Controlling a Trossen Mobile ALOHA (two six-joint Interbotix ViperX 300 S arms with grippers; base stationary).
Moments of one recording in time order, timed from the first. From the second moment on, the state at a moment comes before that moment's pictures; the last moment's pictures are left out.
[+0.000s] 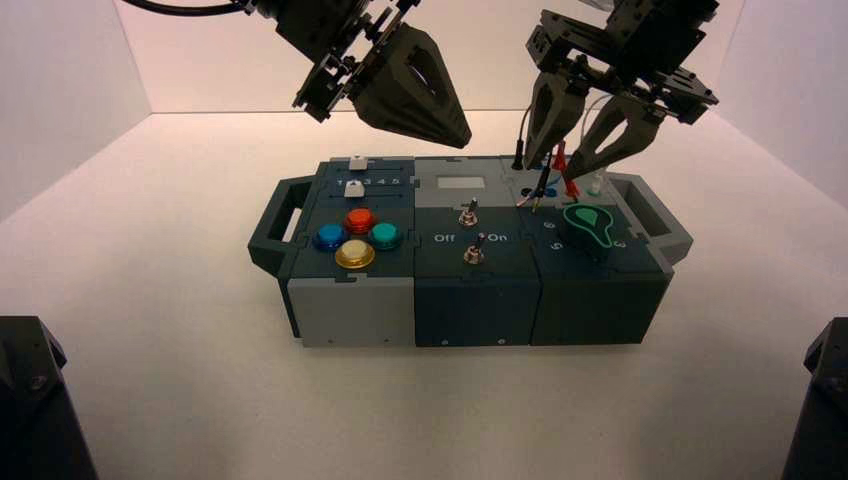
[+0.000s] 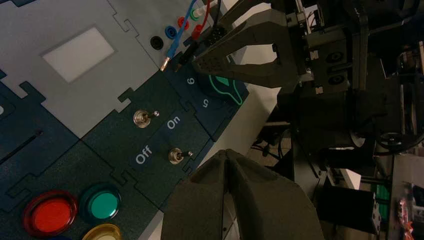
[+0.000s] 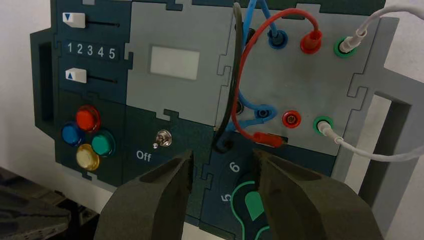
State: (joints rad) left arm -0.64 -0.09 0.85 -1.25 0.74 0.90; right arm 0.46 -0.21 0.92 0.44 0.56 0.01
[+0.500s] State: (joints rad) left arm -0.64 -0.09 0.85 -1.25 0.74 0.90; right arm 0.46 -0.18 0.91 0.44 0.56 0.01
